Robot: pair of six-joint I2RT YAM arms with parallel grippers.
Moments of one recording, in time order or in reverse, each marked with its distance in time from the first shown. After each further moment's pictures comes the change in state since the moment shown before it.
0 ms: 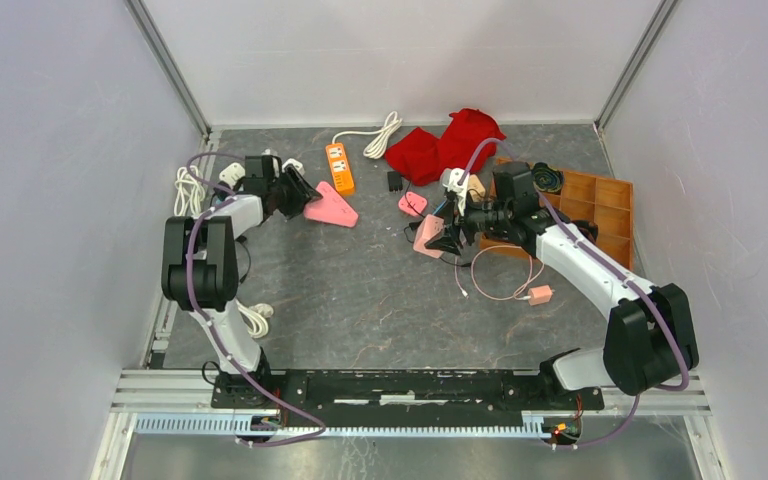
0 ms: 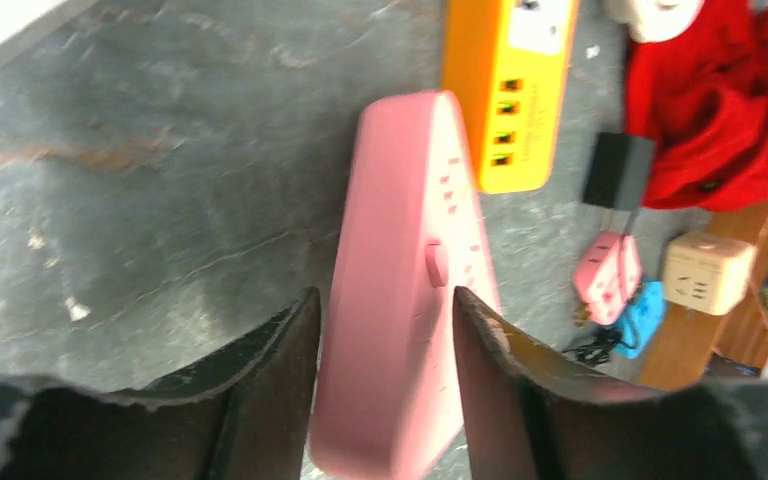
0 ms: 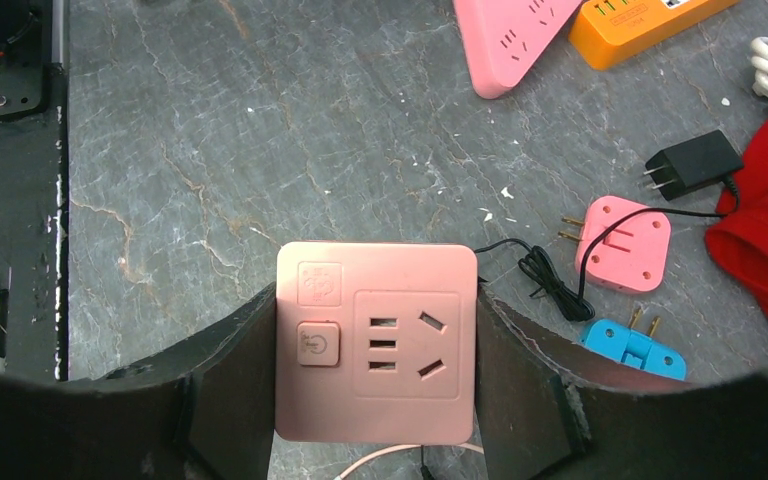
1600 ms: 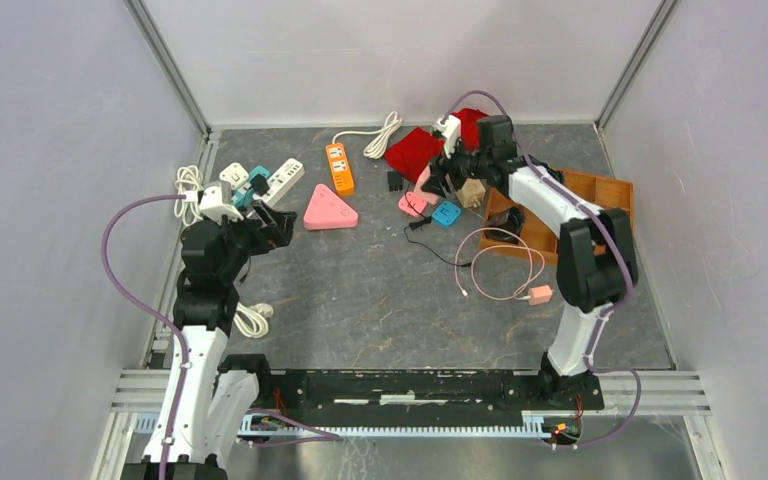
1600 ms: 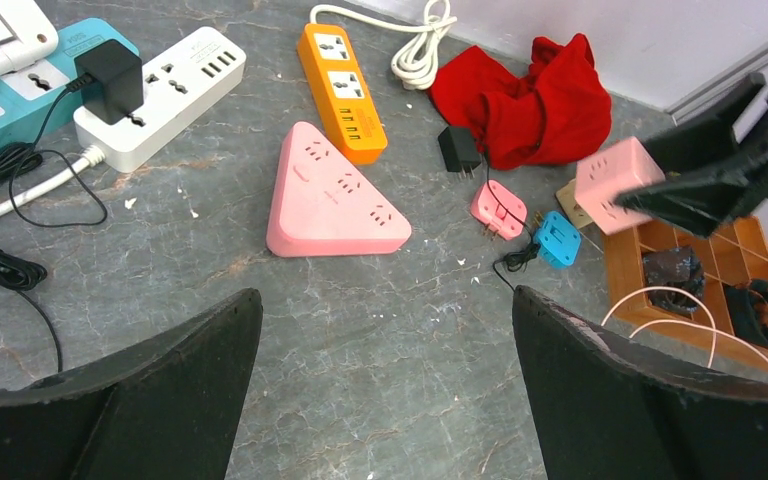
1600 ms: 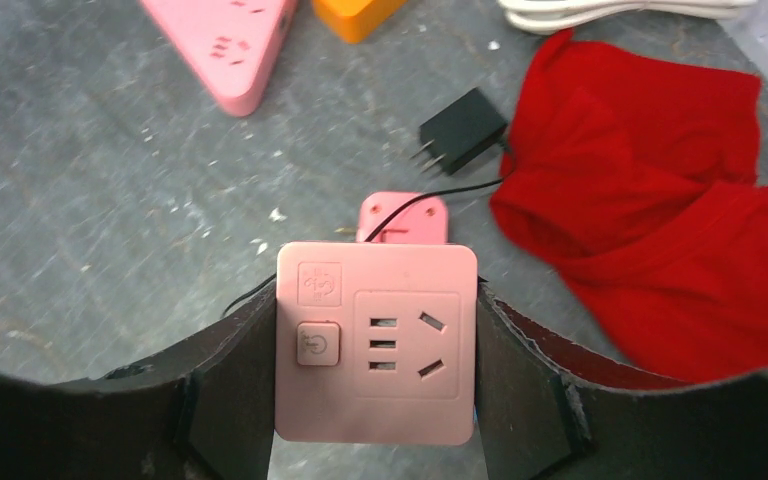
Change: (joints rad) left arm 0.037 -1.159 -0.476 -0.160 -0.069 0.259; right arm -0.080 0.416 0.391 0.001 0.208 0.075
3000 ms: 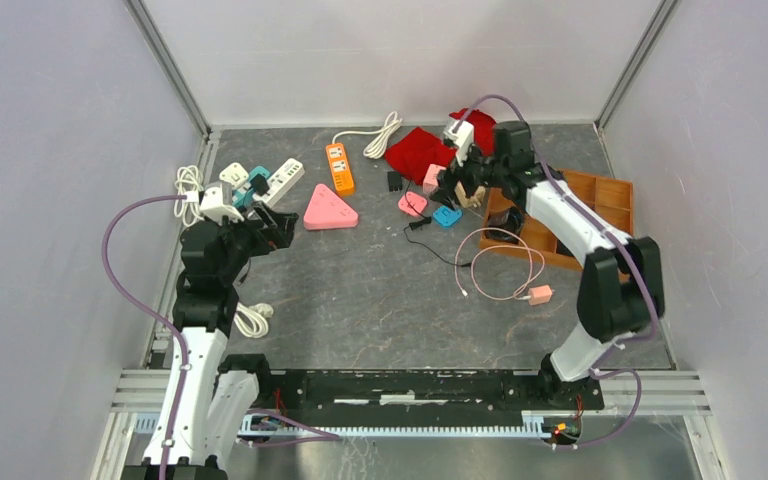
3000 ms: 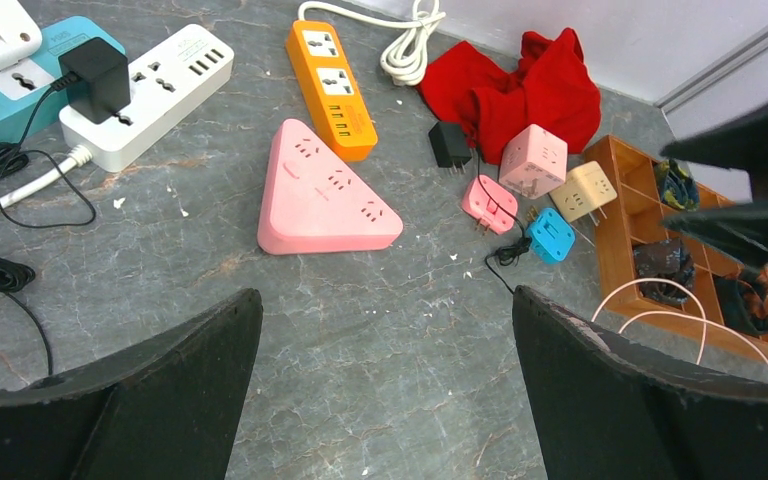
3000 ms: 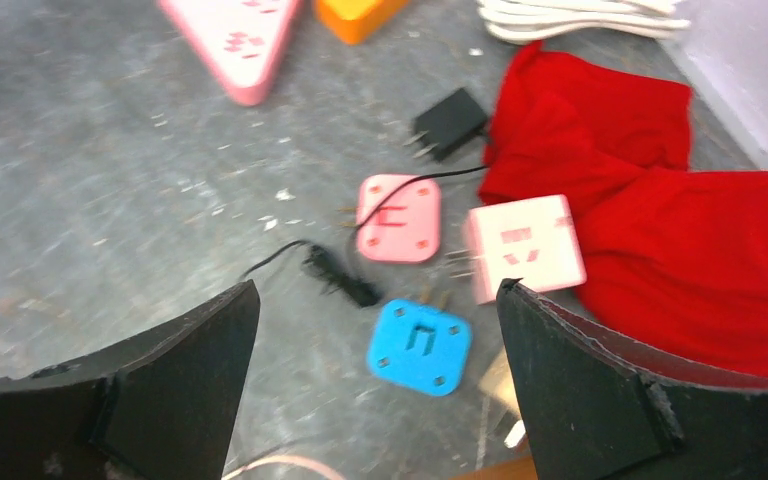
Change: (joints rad) left arm 0.000 -0.012 0.000 -0.006 0.021 0.000; right arm -0.004 -0.080 -0.008 -0.030 0.068 -0.037
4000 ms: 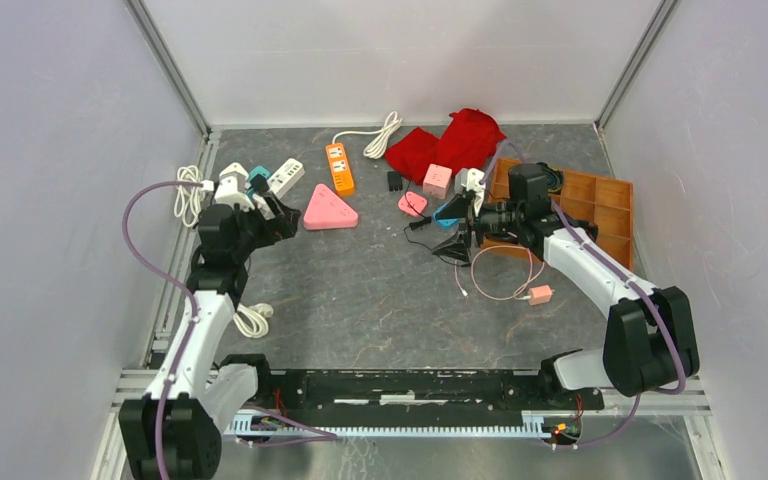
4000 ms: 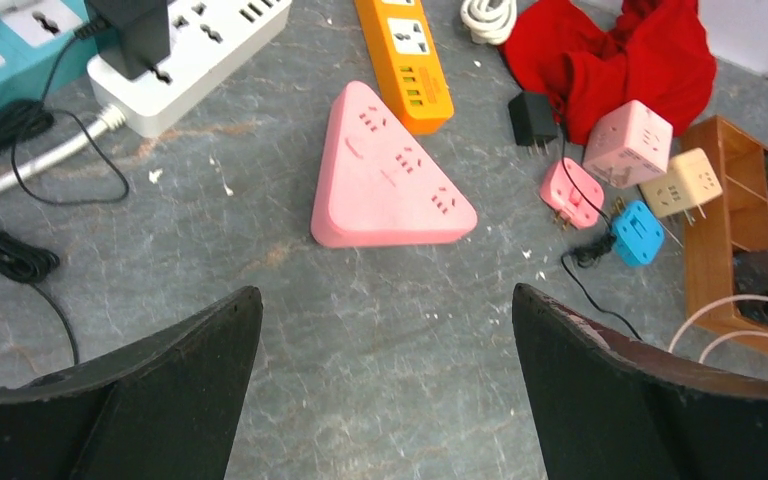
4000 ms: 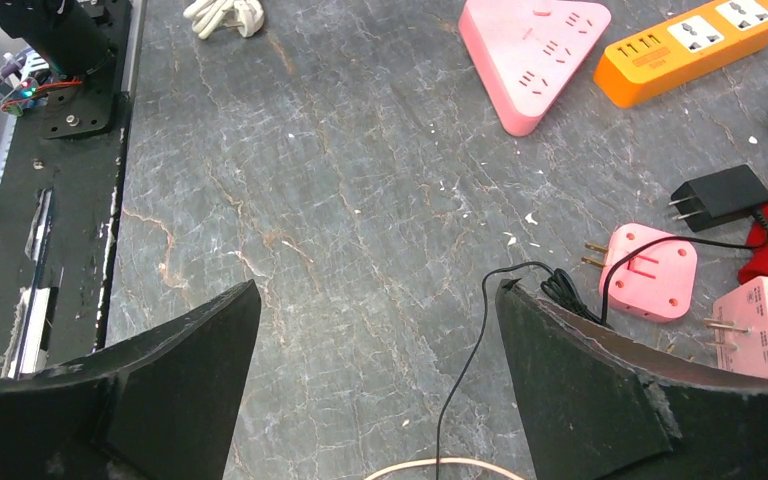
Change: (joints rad) left arm -0.001 0.219 -0.045 0.135 -0.055 0.035; right arm -0.001 -0.349 -0.449 0.127 -0.462 -0.005
